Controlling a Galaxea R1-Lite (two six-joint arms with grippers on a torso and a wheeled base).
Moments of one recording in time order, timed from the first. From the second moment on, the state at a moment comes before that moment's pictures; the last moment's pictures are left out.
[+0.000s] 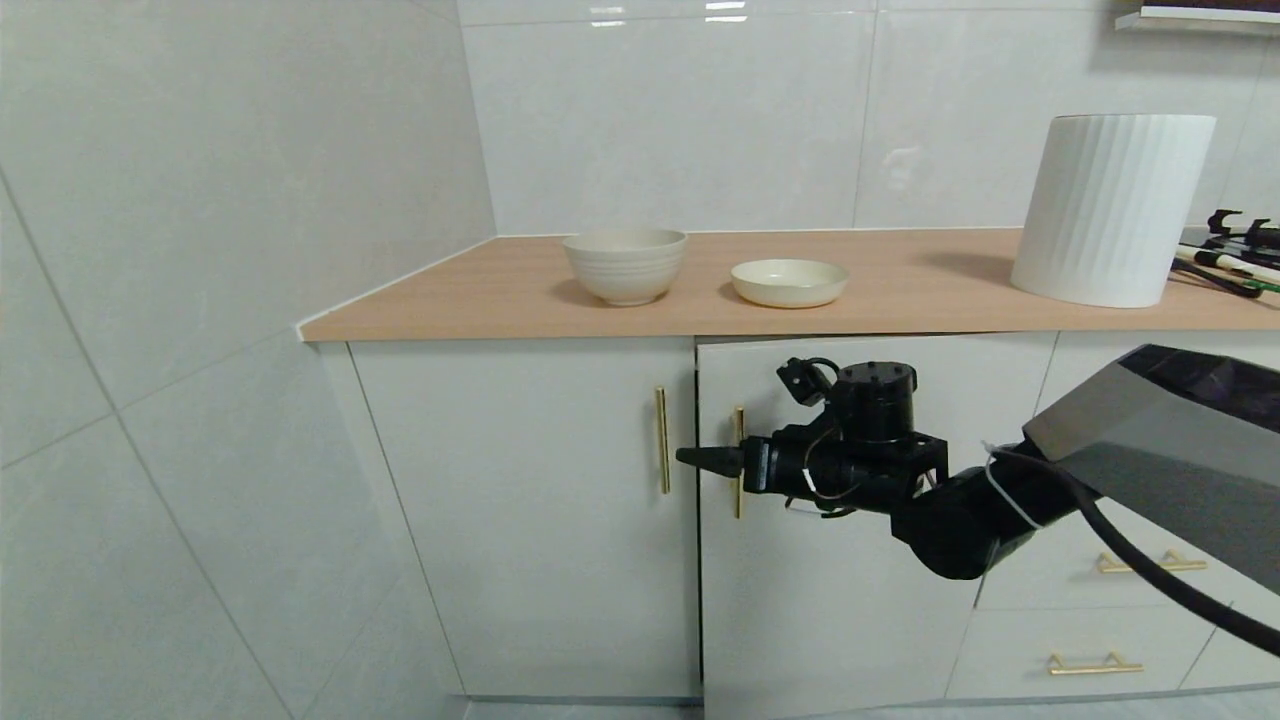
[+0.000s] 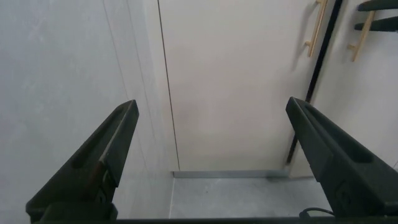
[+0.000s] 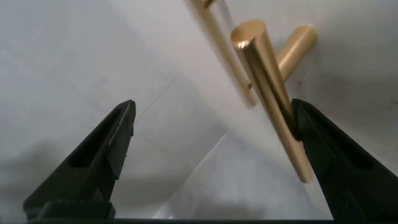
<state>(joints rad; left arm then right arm) 0.00 0.00 0.00 0.00 -0.02 0.01 0.54 2.23 -1.12 -0.87 0.49 0.48</state>
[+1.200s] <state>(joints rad) 0.00 0.00 0.00 0.00 -0.02 0.01 0.51 1.88 -0.67 -0.94 0.82 0.52</state>
